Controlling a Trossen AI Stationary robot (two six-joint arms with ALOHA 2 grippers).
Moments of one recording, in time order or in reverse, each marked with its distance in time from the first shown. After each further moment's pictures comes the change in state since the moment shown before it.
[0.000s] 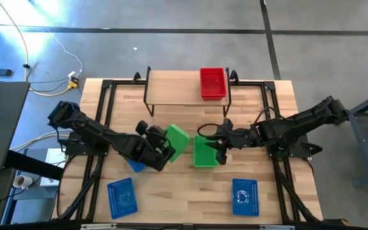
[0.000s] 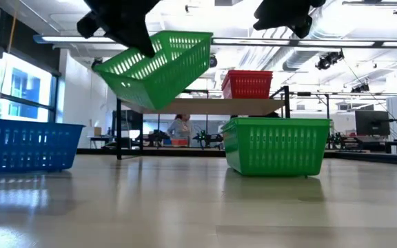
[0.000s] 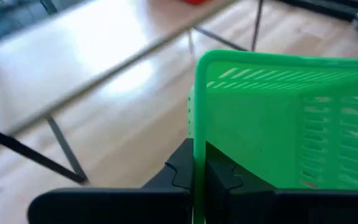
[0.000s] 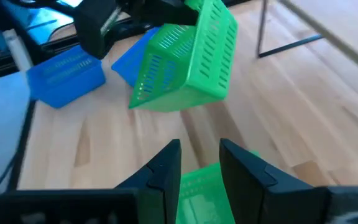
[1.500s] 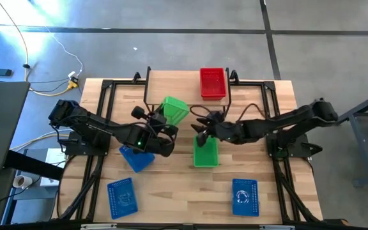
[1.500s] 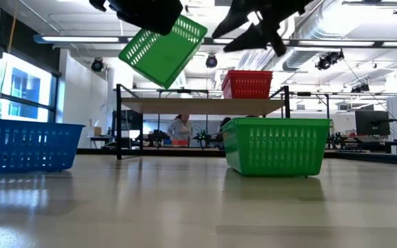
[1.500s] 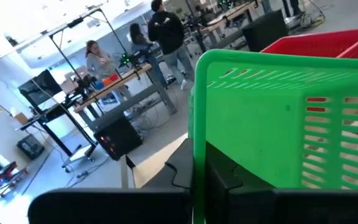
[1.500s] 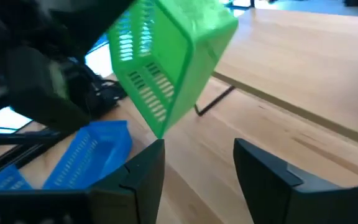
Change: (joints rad) left arm 0.129 -0.008 0.000 0.176 -0.517 0.441; right arm -0.118 0.180 0.001 0.328 0.259 0.163
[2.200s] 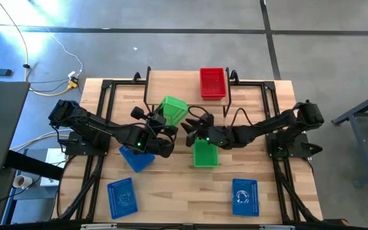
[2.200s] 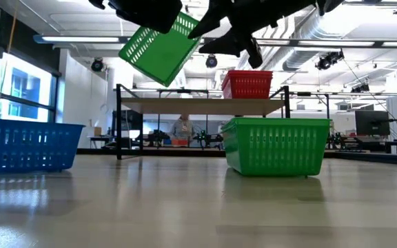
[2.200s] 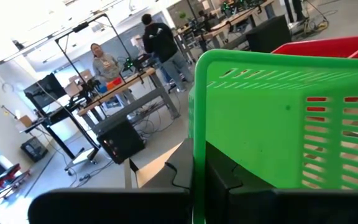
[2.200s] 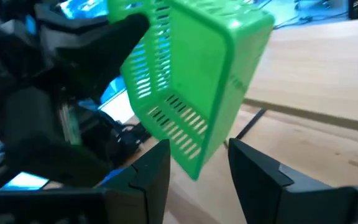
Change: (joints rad) left arm -0.010 0.000 0.000 0.004 -0.028 0.000; right arm 0.002 0.195 -0.001 0.414 0.081 0.017
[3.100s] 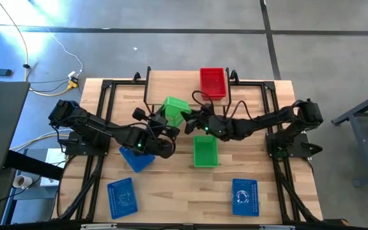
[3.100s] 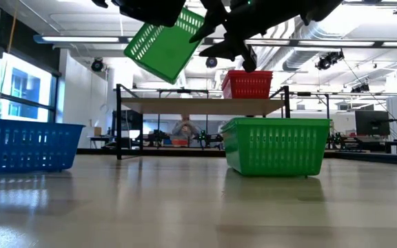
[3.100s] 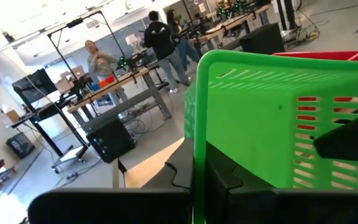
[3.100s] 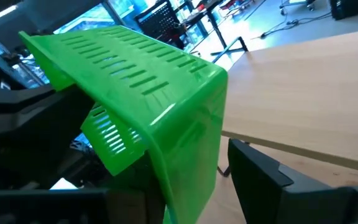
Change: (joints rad) left arm -0.015 0.001 0.000 0.115 0.010 0.061; right arm -0.111 0.000 0.000 0.066 -0.034 0.054
